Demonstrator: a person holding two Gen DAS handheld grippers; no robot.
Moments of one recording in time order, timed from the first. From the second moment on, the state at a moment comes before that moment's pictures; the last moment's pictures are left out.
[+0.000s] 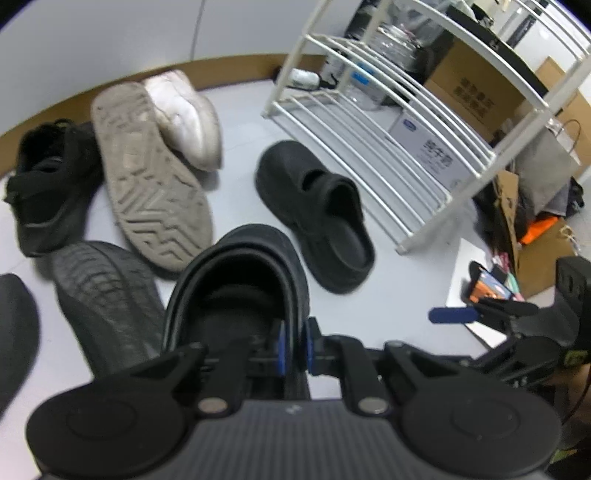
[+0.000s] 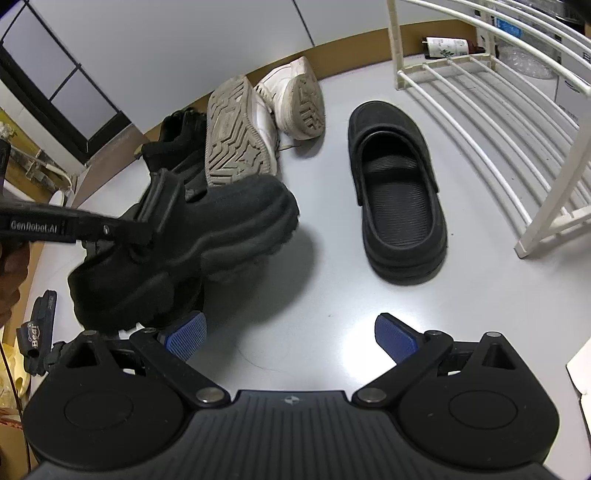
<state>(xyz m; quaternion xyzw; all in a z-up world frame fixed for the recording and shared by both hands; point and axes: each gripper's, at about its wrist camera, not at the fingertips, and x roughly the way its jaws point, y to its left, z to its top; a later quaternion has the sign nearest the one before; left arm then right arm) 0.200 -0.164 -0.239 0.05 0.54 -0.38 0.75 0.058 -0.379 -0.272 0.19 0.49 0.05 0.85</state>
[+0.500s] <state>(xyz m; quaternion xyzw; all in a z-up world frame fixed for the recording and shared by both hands) 0.150 -0.215 -0.264 0.04 0.57 -0.44 0.70 0.030 -0.413 -0.301 0.22 0.53 0.02 0.82</state>
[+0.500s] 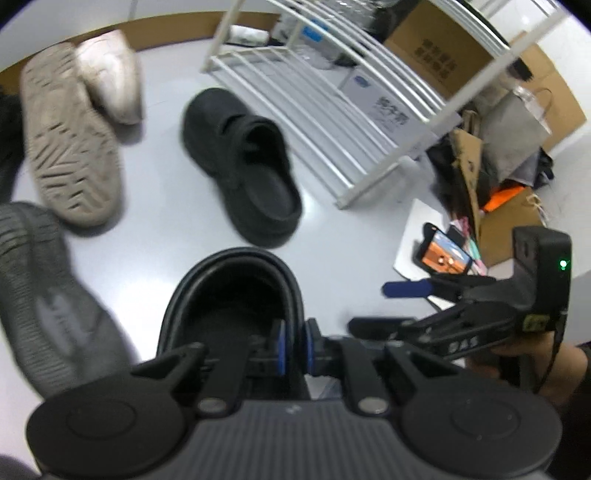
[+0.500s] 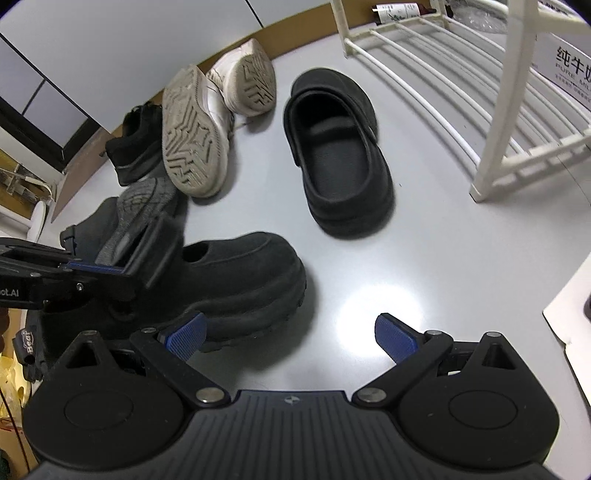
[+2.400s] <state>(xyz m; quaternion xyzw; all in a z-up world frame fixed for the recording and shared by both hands) 0.161 -0.097 -0.283 -0.07 0.54 -0.33 0.77 0.096 -0.376 -0.343 0.07 0.56 0.04 0.83</state>
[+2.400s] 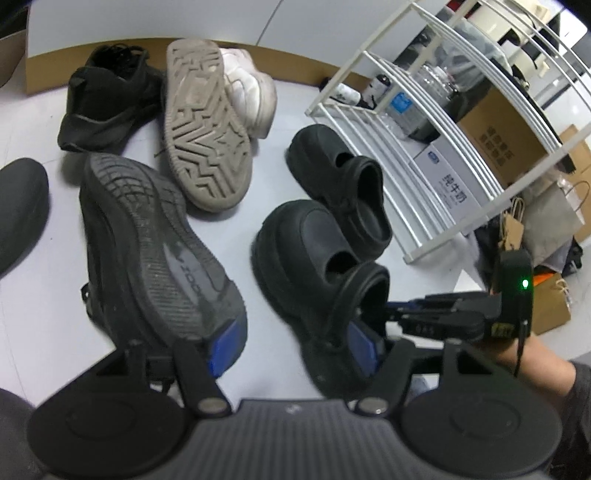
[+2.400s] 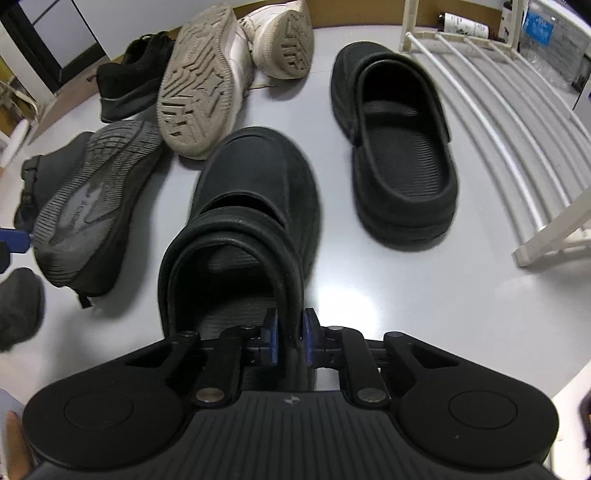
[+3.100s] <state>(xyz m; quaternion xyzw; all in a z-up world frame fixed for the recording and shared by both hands) 0.156 -0.100 -0.289 -0.05 0.55 -0.32 0.77 0.070 -0.393 -0.305 0.11 0.55 -0.01 0.83</state>
